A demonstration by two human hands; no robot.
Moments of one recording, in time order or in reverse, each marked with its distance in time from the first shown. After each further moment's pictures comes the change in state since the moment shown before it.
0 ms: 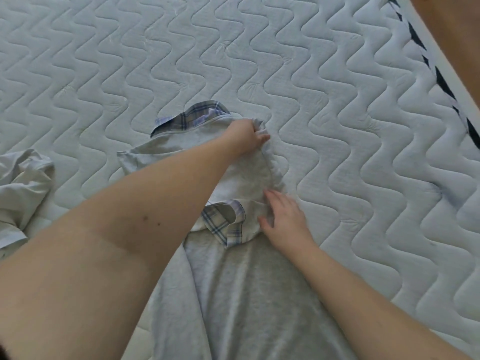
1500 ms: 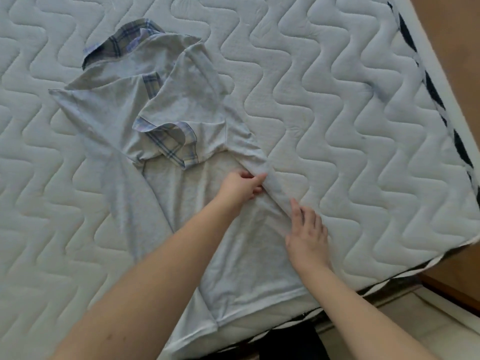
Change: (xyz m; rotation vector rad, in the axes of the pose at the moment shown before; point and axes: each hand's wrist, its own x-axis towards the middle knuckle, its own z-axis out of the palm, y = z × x) left_hand -0.212 0.056 0.194 -1.057 -0.285 -0.460; right_hand -0.230 0.087 0.044 -0.381 0.246 0.323
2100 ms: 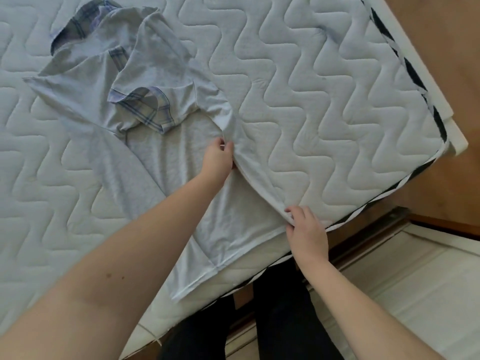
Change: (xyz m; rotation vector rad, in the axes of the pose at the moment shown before) left_hand -0.037 -0.043 0.010 0.085 0.115 0.197; right_hand -0.131 0.037 0.004 0.337 -0.004 0.128
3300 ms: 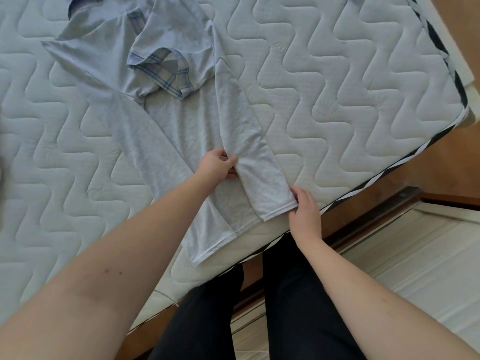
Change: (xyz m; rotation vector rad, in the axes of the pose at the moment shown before) left_hand -0.042 -0.083 -0.068 0.114 -0.152 -0.078; right_hand -0.044 -0.014 0.061 0.327 -0.046 0.235
